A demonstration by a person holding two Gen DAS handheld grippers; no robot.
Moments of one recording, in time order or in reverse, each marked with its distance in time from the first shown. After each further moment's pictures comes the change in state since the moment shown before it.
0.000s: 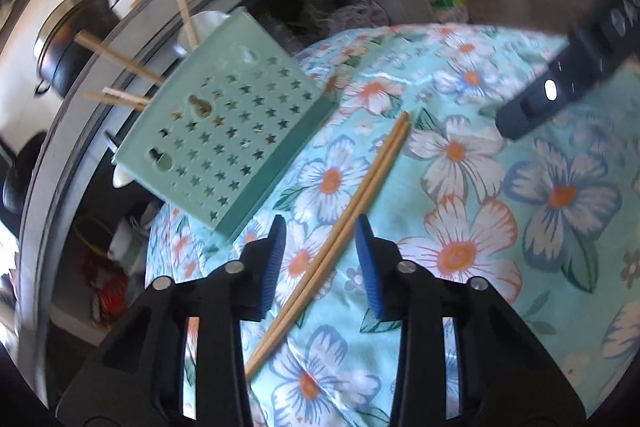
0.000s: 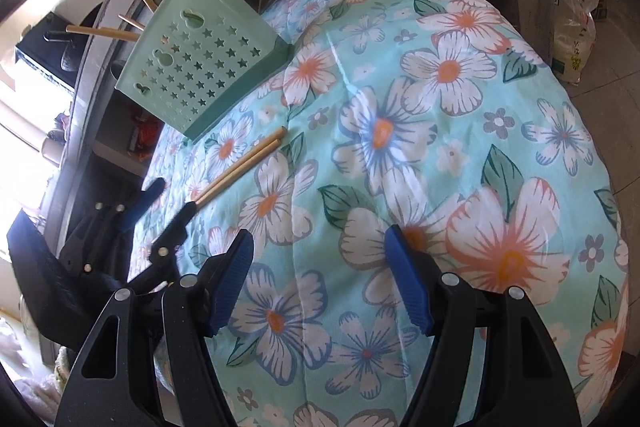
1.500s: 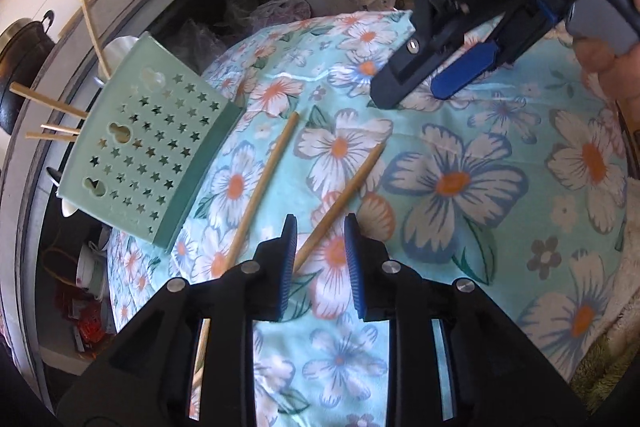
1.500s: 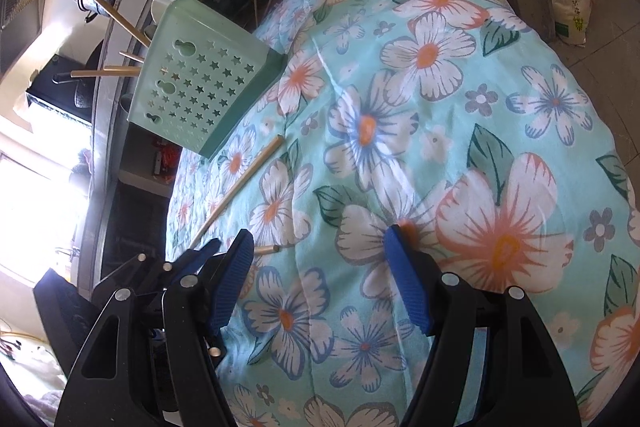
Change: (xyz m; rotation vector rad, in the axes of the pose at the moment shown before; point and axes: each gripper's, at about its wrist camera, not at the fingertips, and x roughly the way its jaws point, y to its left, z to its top) left arm -0.023 -0.038 0.012 0.120 0.043 -0.205; right arm -0.005 -0.020 -0.002 0.132 -0.002 0.113
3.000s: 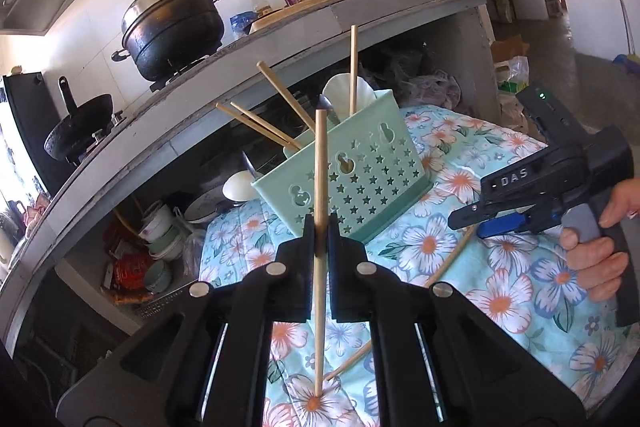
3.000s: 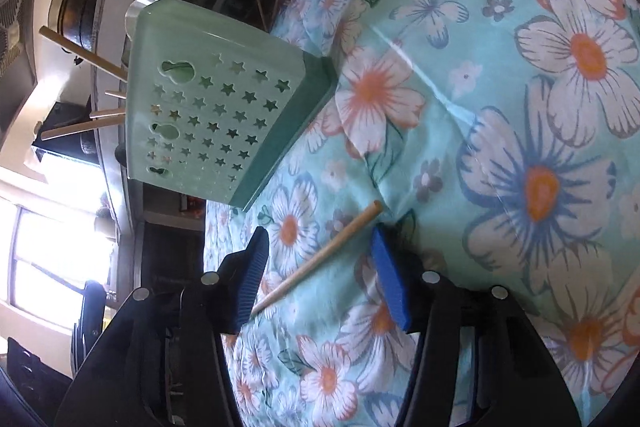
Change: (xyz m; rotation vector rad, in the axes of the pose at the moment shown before) left arm -0.081 0.120 -0.018 -0.401 -0.199 0.321; right arm 0.086 0.049 0.043 0.161 -0.010 0.101
